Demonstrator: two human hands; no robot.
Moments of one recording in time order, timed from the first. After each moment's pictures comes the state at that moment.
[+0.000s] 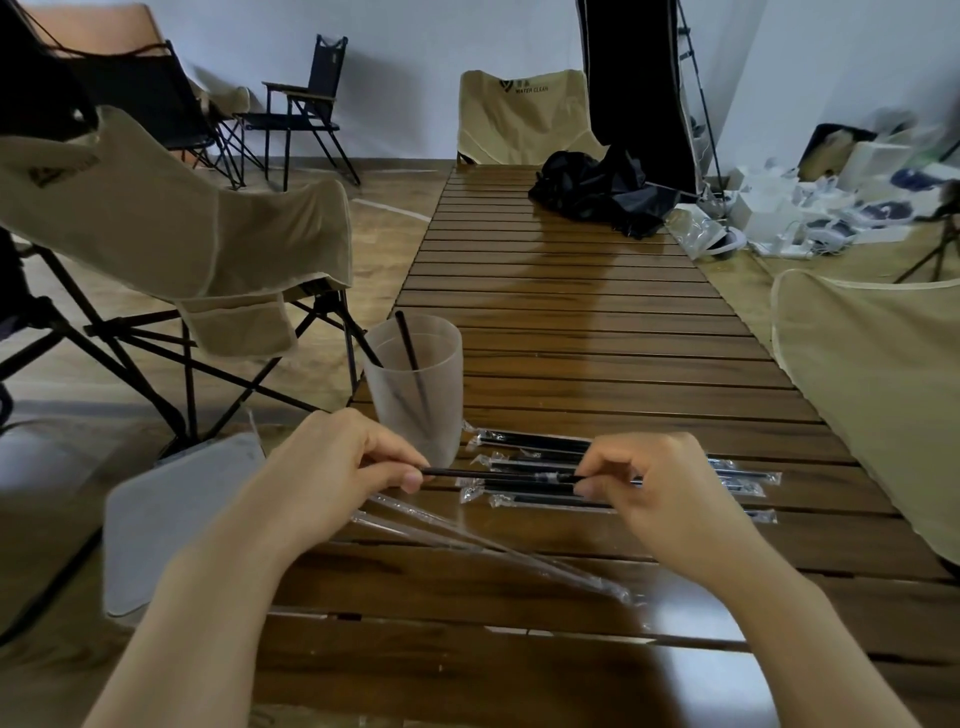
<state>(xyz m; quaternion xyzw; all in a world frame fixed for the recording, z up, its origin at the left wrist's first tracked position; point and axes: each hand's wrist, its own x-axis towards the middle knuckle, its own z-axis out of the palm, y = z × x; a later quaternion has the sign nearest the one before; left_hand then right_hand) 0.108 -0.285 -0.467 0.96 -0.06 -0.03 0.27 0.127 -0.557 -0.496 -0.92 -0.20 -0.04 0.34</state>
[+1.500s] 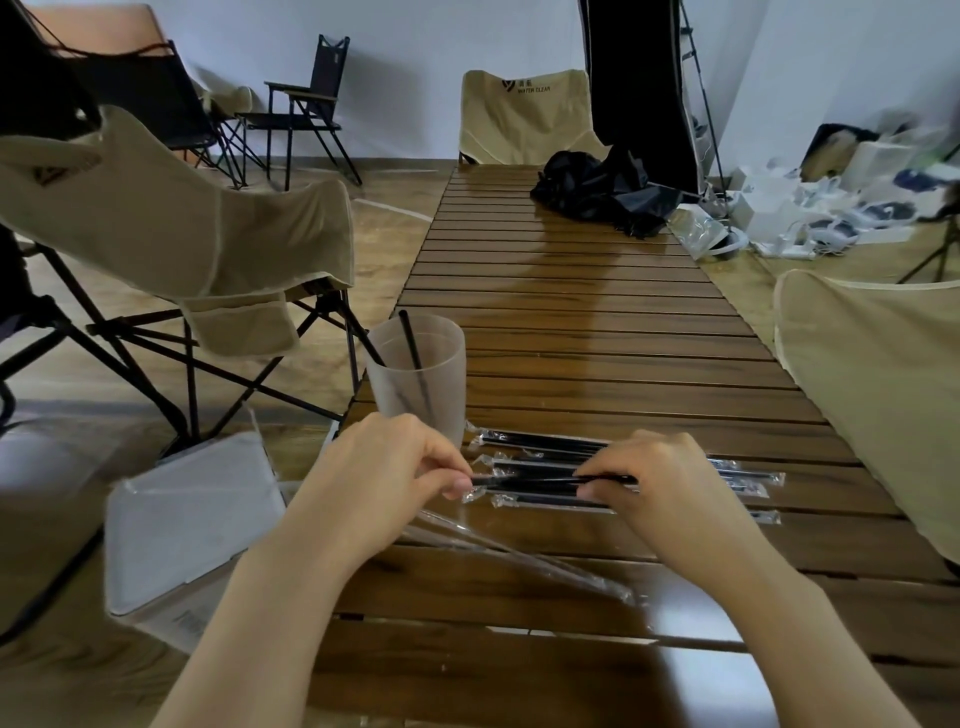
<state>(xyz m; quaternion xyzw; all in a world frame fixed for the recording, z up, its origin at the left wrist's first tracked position) 0.114 -0.313 -0.476 0.97 -0.11 0.00 0.21 0.134 -0.559 -0.505 -0.95 -0.20 -0.06 0.23</state>
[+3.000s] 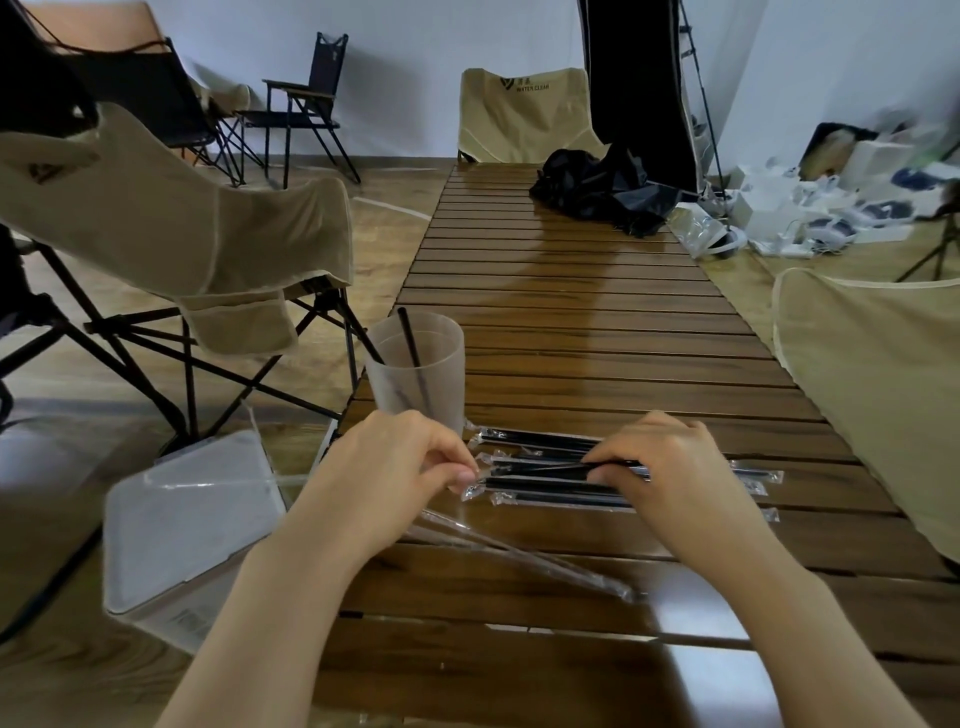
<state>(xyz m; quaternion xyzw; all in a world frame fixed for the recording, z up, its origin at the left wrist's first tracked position) 0.115 -0.316 -0.477 0.97 -0.11 0.00 0.23 0.140 -0.567 -0.508 -0.94 -0.21 -0.11 0.23</state>
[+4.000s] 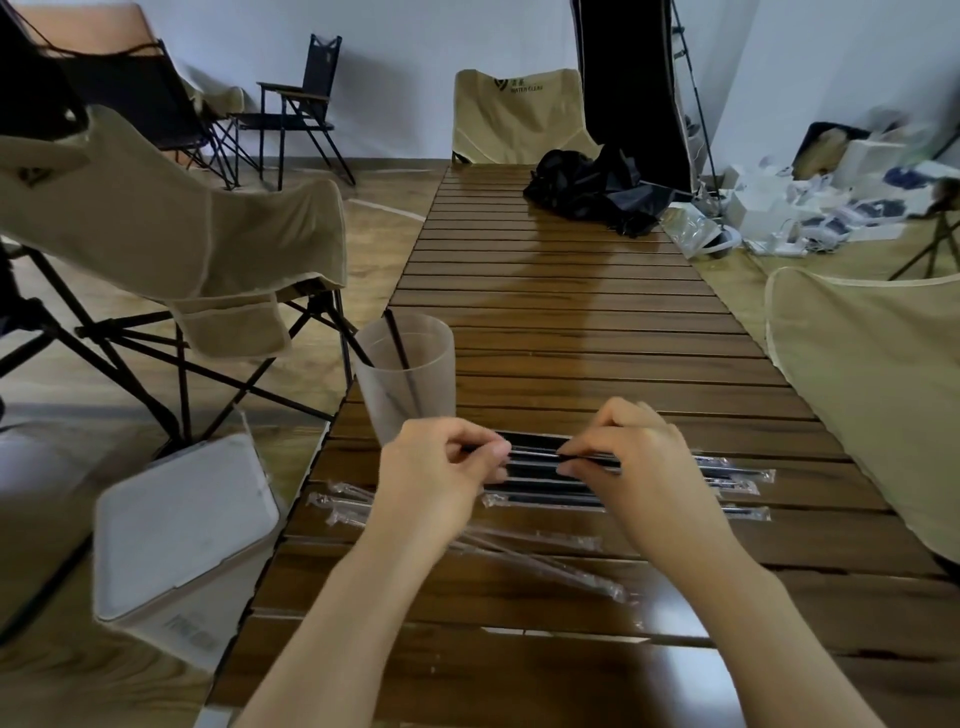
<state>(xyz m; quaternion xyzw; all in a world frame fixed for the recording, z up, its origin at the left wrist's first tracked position) 0.114 -0.361 -0.492 0.86 0.05 0.03 0.51 0.140 -0.549 -0.511 -0.93 -0.19 -0.16 0.26</state>
